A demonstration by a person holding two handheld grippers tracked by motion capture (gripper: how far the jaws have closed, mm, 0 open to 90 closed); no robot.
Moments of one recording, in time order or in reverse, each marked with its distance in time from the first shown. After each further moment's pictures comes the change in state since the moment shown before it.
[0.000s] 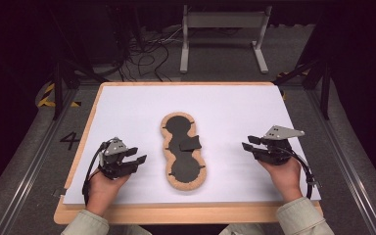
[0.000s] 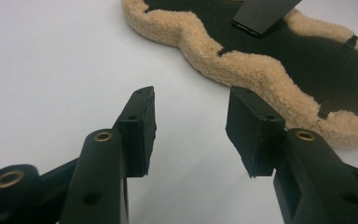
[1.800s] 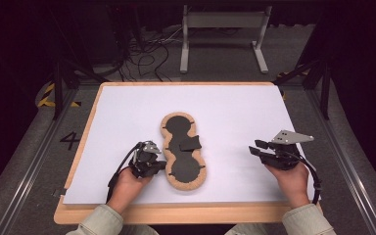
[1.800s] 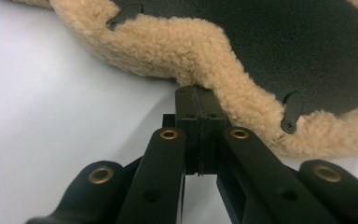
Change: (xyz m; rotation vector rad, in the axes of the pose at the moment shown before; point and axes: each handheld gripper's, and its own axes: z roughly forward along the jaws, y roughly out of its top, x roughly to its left) left arm -0.037 0.018 0.067 0.252 -0.177 0.050; right arm -0.002 -0.014 -0.016 0.012 -0.015 0.039
